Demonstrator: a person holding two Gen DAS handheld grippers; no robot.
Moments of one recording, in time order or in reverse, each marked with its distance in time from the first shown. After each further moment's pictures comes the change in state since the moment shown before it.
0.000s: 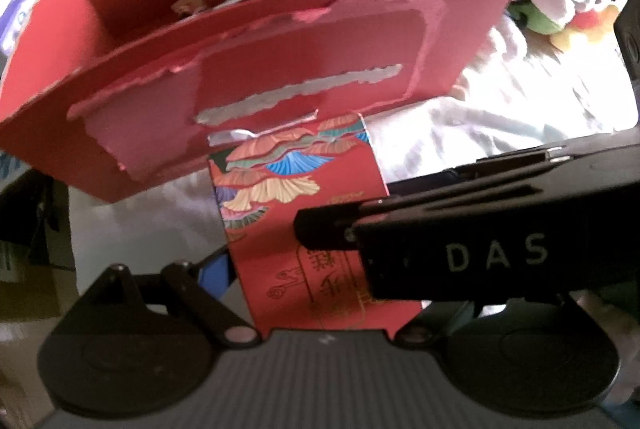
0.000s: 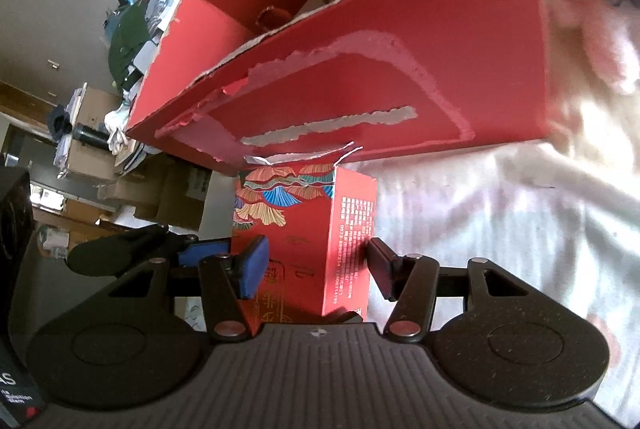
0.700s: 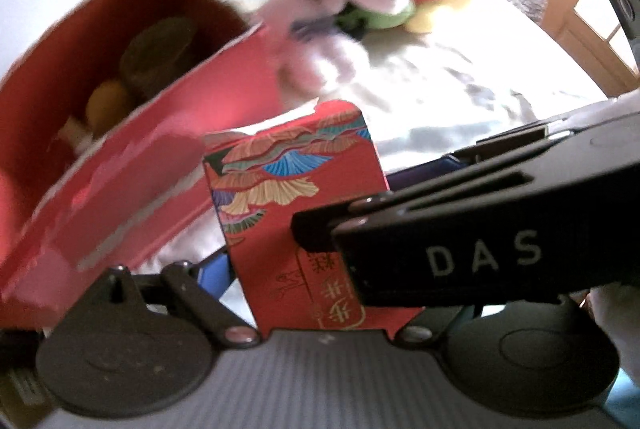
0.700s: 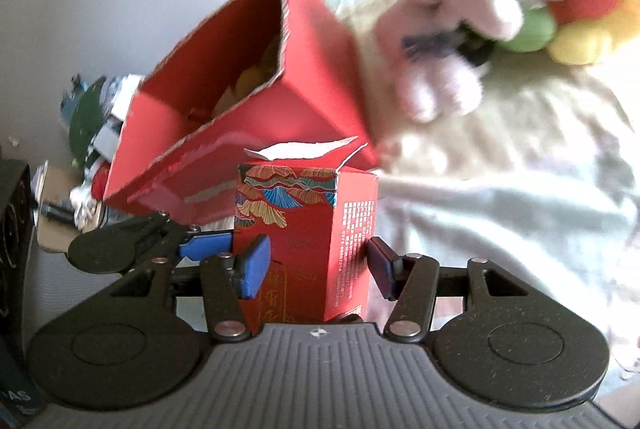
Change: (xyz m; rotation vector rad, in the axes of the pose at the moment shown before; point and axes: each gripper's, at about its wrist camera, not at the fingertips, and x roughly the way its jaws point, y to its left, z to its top) left arm -0.016 -0.103 0.026 0.358 -0.073 -0.095; right arm -0.092 -0.035 -0.024 0.163 -0.223 -0.155
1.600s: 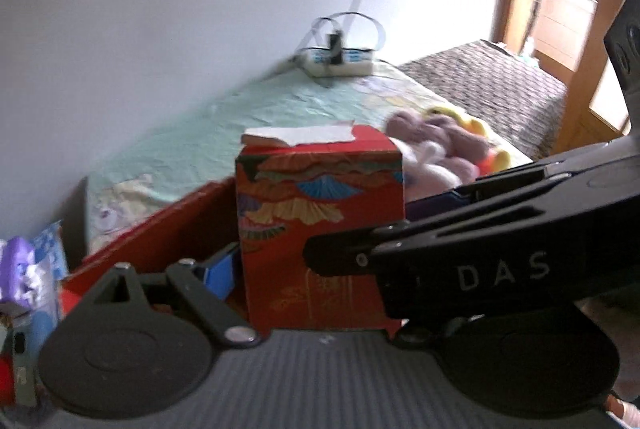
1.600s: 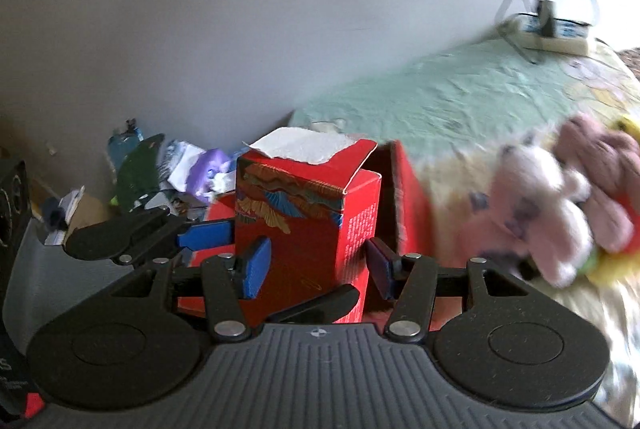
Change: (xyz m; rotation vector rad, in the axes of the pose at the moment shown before) left arm -0.103 0.058 0.082 -0.048 -0.332 0.112; right arm -0.027 0.083 0.106 -0.237 -0.161 0.118
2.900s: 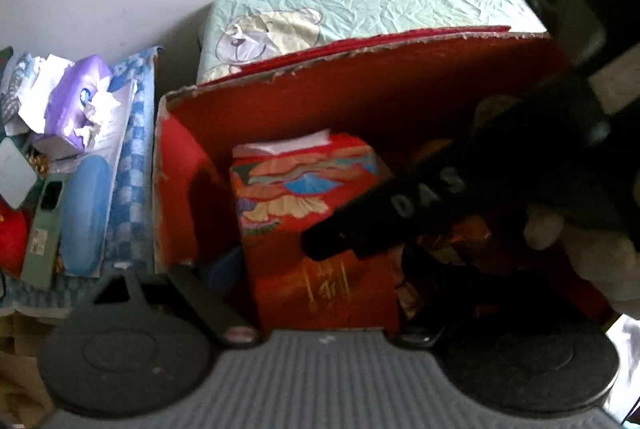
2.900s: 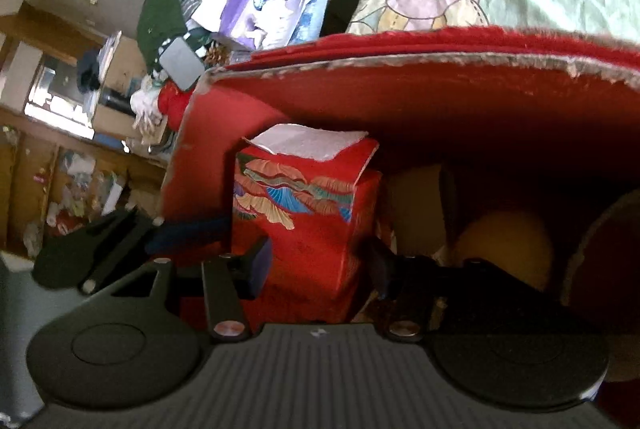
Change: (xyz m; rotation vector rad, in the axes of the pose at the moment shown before) left arm 0.095 0.169 -0.090 -0.306 0.288 0.227; right arm 0.257 0.021 0.007 -0.080 0.581 0.261
